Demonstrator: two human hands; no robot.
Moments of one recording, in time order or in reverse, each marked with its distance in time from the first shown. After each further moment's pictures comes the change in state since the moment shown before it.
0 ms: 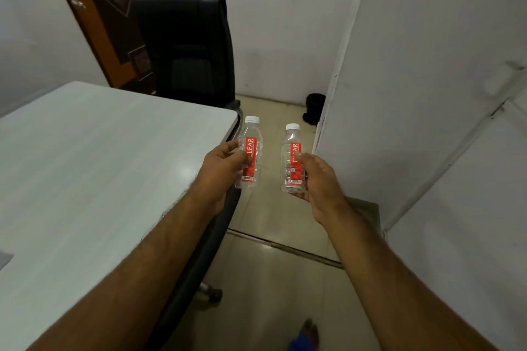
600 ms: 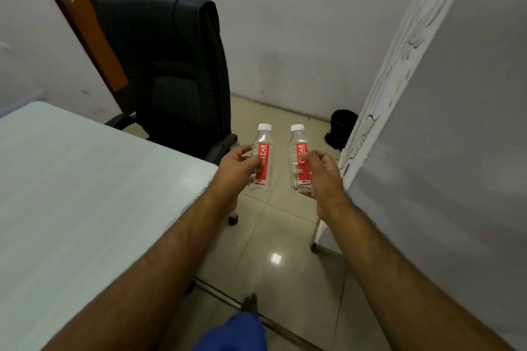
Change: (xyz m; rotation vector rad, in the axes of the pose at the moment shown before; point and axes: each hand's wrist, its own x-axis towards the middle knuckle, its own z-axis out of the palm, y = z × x) left_hand 0.479 0.027 0.123 0.048 0.089 -0.100; right_hand 0.493 -0.102 -0.014 -0.047 -0.022 0.033
